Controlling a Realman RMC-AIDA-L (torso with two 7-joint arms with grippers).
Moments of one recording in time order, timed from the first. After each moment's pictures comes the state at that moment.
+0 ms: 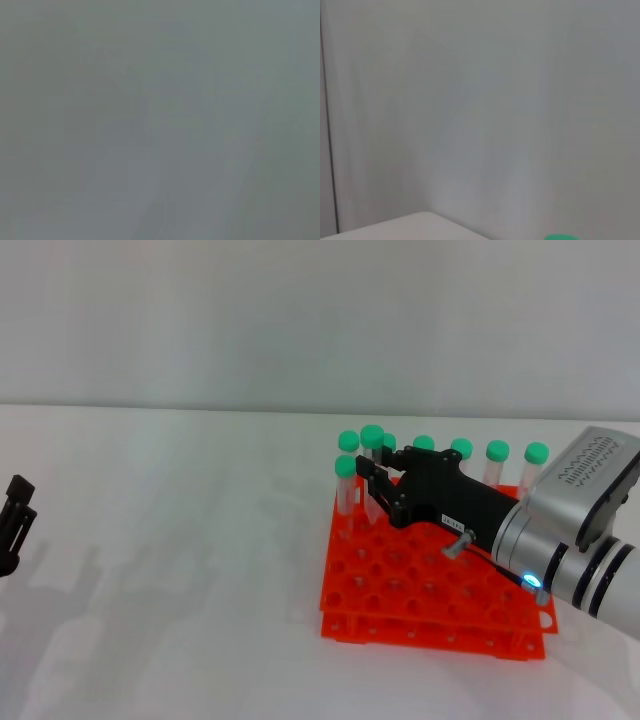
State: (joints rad) left arm -0.23 -2.08 1.02 0.06 0.46 1.51 -0.60; right arm 0.73 2.03 -2.32 -0.45 0.24 -0.80 0.53
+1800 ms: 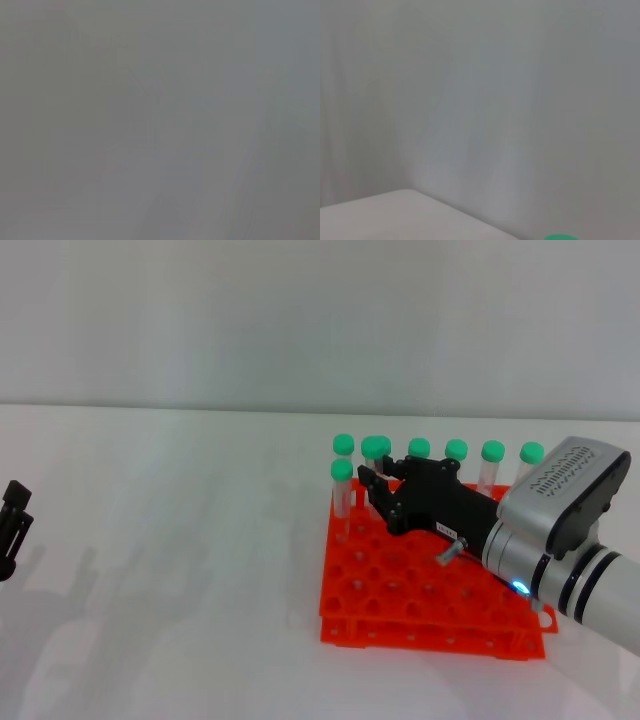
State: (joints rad) left arm -0.23 -2.08 1.02 0.06 0.46 1.51 -0.60; right arm 0.75 2.03 -2.47 -0.48 0.50 -0.71 0.38
